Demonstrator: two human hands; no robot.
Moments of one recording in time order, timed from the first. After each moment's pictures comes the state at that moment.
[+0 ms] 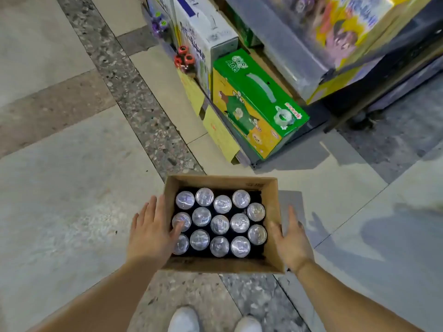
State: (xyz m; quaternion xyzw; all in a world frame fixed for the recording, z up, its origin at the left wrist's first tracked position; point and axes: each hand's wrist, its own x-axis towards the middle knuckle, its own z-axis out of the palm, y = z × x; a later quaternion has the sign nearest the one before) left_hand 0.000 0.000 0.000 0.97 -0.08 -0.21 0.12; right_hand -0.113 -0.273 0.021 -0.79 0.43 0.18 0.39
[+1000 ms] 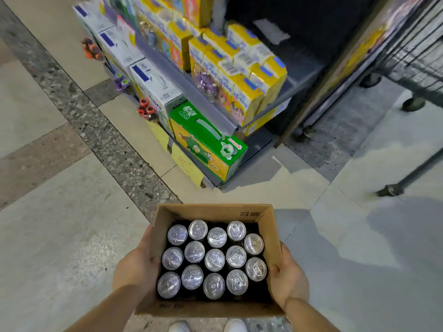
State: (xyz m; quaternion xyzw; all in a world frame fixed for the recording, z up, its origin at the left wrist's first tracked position) left_hand -0.007 -0.042 0.135 0.94 -0.05 -0.31 0.11; right_hand -0.192 -0.283 0.134 -0.77 0.53 0.16 0.31
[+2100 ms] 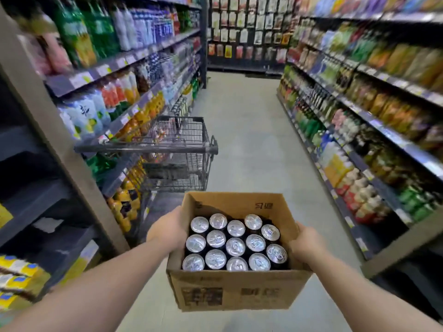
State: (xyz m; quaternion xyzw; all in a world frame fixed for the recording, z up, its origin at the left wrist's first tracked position) left_hand -0.321 -0.556 0.616 0.80 -0.54 -0.20 0.14; right_hand -0.644 -0.619 0.615 -0.61 0.72 -0.13 0.30
